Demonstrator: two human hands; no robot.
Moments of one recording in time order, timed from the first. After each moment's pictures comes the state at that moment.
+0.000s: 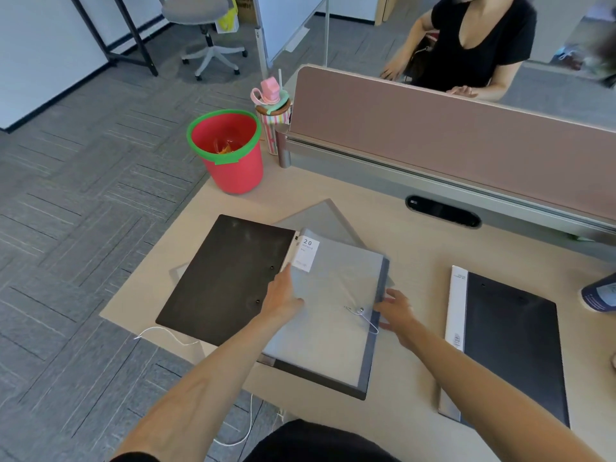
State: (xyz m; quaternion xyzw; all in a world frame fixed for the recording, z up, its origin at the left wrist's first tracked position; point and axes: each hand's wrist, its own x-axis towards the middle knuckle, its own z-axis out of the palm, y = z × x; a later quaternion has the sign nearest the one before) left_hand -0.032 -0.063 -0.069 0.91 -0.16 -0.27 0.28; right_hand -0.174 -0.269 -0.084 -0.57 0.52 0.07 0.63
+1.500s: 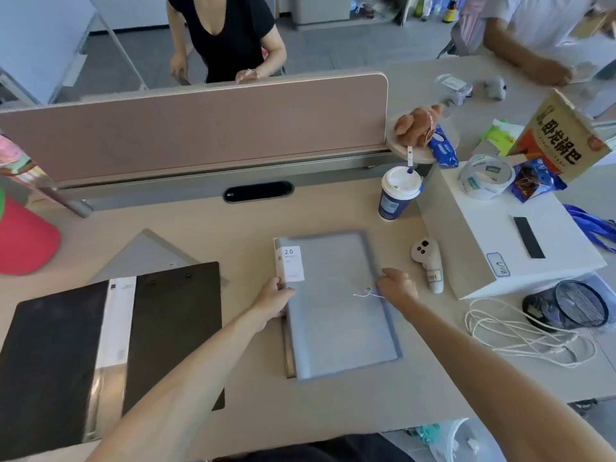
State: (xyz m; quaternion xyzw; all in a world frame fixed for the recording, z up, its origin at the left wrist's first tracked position) left_hand -0.238 -0.321 -0.050 0.77 -0.15 -0.52 0.33; right_hand -0.452 -0.473 -0.065 -0.59 0.65 -0.03 0.47
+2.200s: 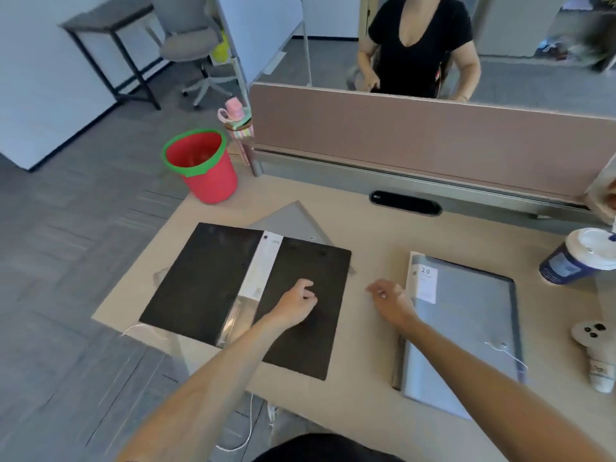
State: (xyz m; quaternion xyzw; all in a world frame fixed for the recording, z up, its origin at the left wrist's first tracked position) left_hand -0.130 -0.135 -0.031 0.86 -0.14 -0.40 0.29; right_hand -0.254 -0.322 -0.053 -0.83 0.34 0.03 0.44
